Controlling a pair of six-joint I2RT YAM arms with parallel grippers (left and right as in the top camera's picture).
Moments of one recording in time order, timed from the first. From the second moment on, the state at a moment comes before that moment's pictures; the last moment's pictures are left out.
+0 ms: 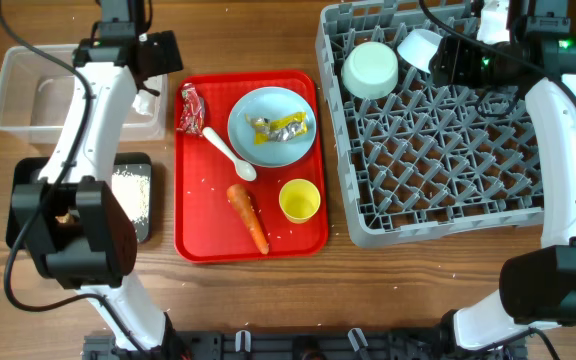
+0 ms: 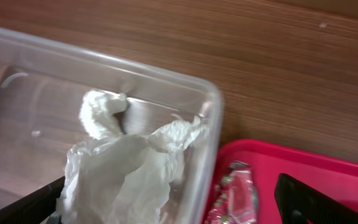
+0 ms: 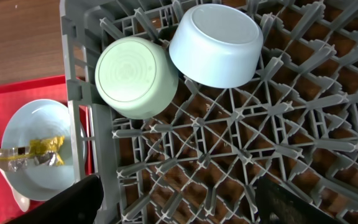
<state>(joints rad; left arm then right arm) 0.01 1.96 1.70 -0.69 -0.21 -0.20 -0.06 1.74 1.77 -1.06 -0.19 0.06</state>
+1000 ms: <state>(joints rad) 0.24 1.85 1.75 -0.84 -0.11 -0.35 -0.06 1.74 1.77 -1.09 -0.19 0.04</state>
